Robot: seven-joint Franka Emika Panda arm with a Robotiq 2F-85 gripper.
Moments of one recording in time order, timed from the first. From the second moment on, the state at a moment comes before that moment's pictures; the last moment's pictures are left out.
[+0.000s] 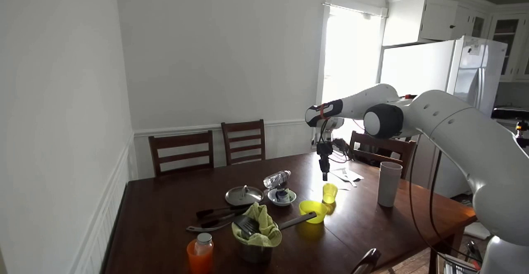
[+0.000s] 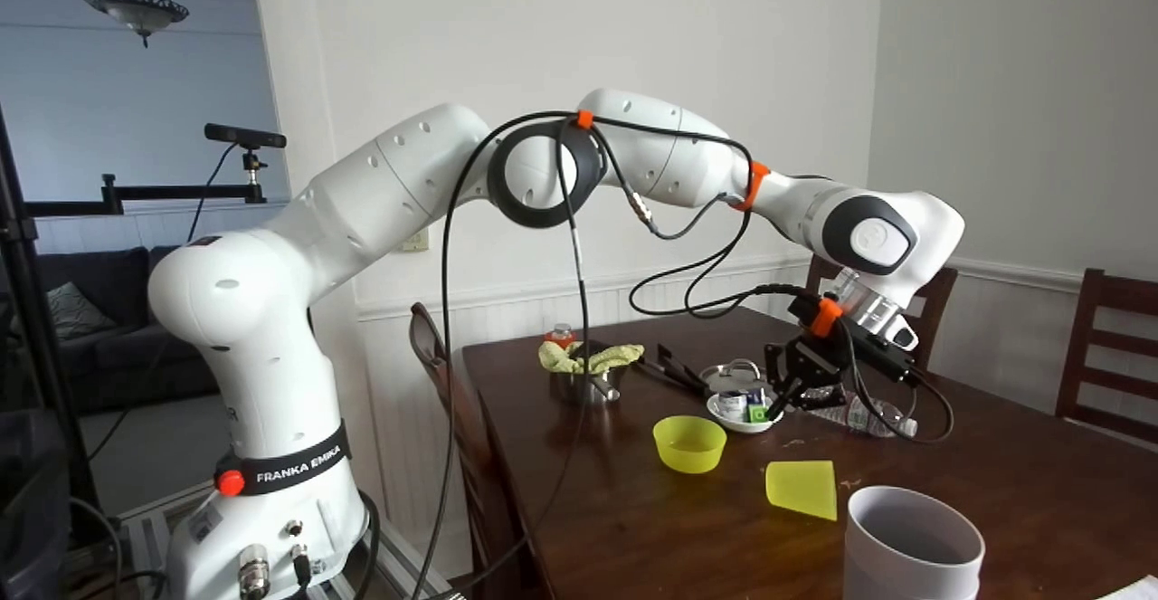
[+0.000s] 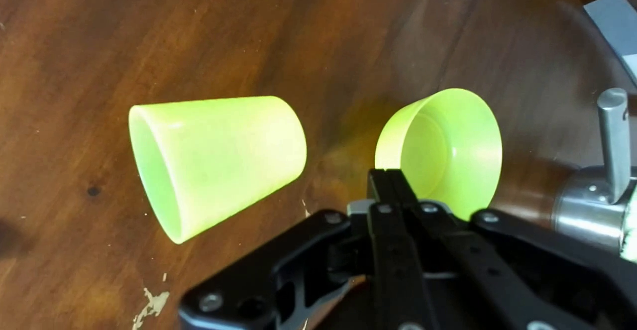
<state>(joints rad) -0.63 1.04 -0.10 -0.92 0.24 1.42 -0.84</state>
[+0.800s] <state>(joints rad) -0.68 1.05 -0.13 -0.93 0.22 1.63 -0.96</state>
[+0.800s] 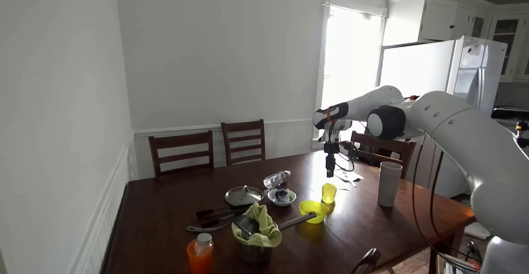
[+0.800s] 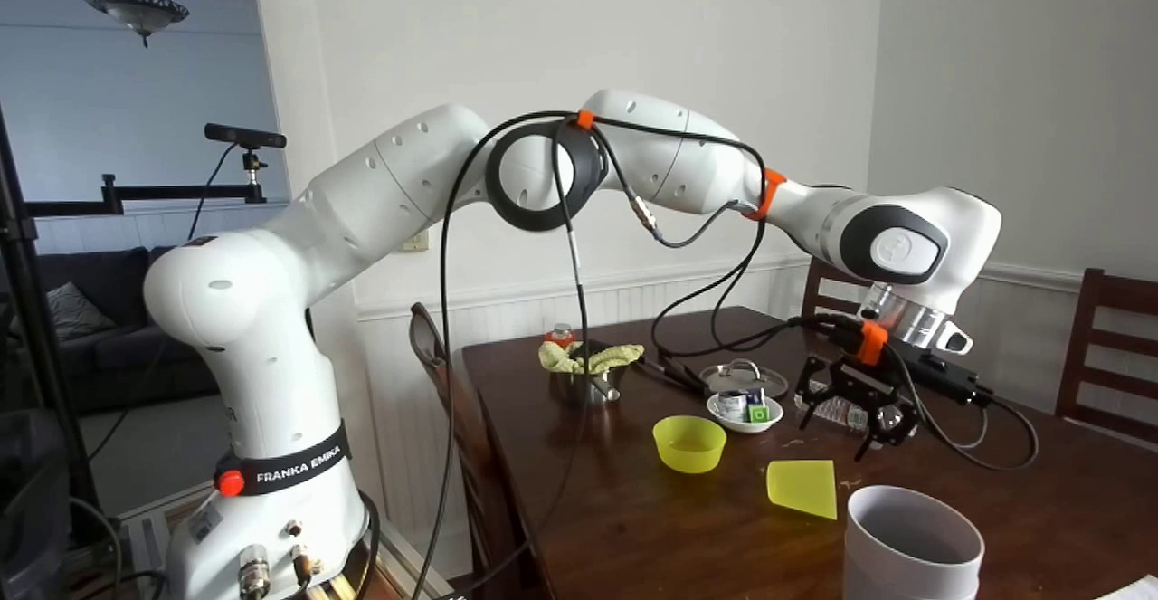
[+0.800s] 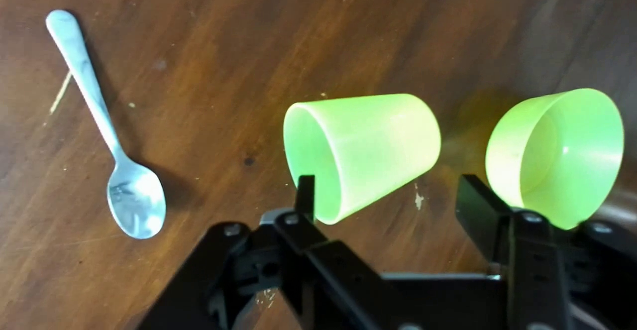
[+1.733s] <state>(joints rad) -0.70 1.14 -0.10 -0.92 0.25 1.57 -0.97</state>
